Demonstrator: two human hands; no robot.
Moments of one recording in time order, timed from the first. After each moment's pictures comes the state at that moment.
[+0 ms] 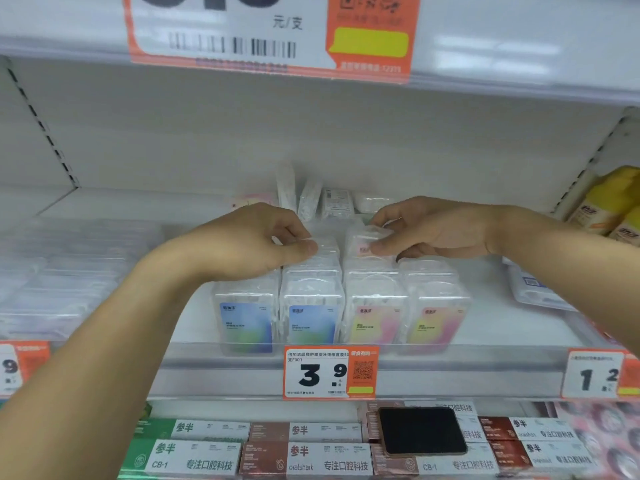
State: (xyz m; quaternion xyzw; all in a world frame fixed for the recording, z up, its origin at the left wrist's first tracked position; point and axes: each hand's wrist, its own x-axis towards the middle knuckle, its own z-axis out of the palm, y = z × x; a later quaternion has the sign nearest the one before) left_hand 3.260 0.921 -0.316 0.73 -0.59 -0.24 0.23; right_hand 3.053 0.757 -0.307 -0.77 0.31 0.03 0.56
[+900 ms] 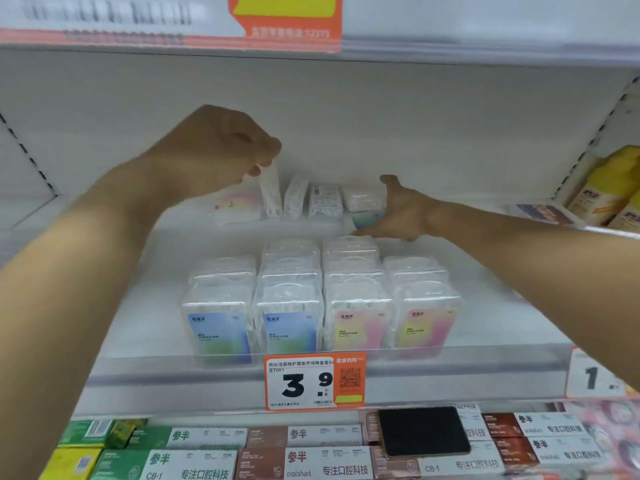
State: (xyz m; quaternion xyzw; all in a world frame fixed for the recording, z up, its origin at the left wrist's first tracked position) left_hand 3.290 0.870 -0.273 0.73 -0.54 -0.14 0.39; right_hand 3.084 0.696 -0.351 -0.83 0.48 -0.03 0.28
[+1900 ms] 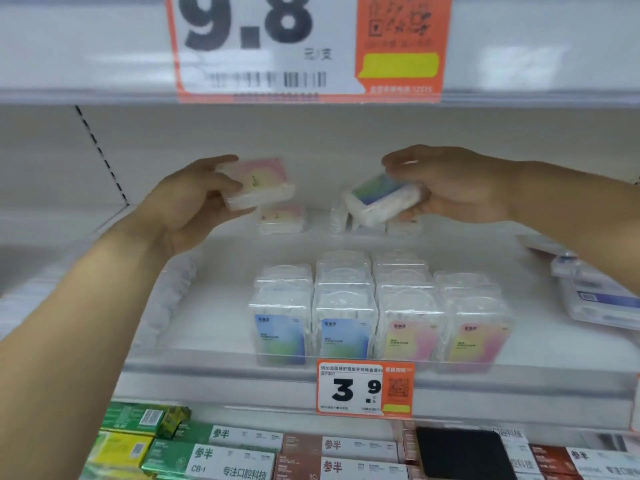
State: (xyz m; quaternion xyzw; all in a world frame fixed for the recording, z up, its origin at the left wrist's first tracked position) left_hand 3.363 0.920 -0.309 0.54 -0.30 -0.38 0.68; right_hand 3.097 0.756 -0.271 -0.73 0.33 -0.17 0.57
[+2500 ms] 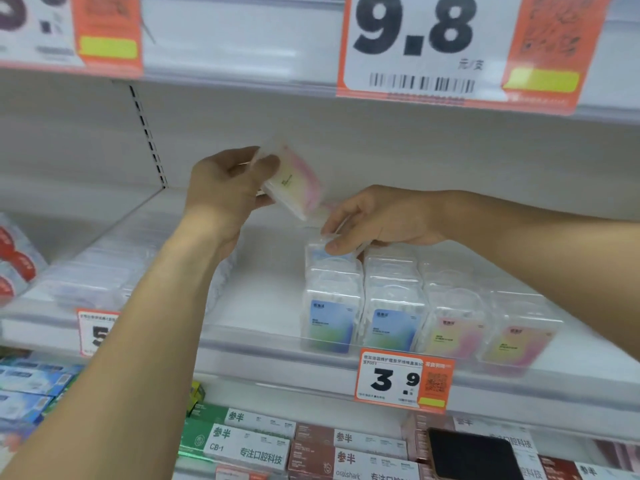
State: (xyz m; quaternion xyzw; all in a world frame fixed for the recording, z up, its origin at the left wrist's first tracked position) left_hand 3.333 0.955 -0.304 0.60 -0.29 -0.18 0.73; right_hand 3.179 0.821 -0.288 -0.85 0.26 0.07 0.44
